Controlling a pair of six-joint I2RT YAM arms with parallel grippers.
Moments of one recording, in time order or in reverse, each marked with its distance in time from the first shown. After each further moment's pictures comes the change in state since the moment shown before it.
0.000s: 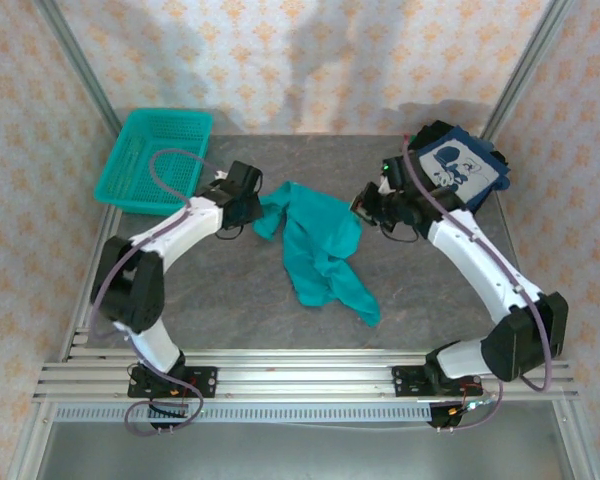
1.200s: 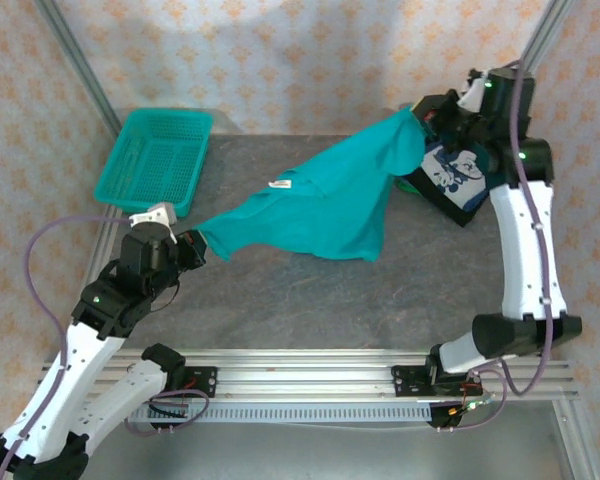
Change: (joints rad) left arm -0.042 -0.976 -0.278 -0.216 0.081 -0.042; right arm -0.341 0.076 0.636 -0.100 -0.172 -0.025
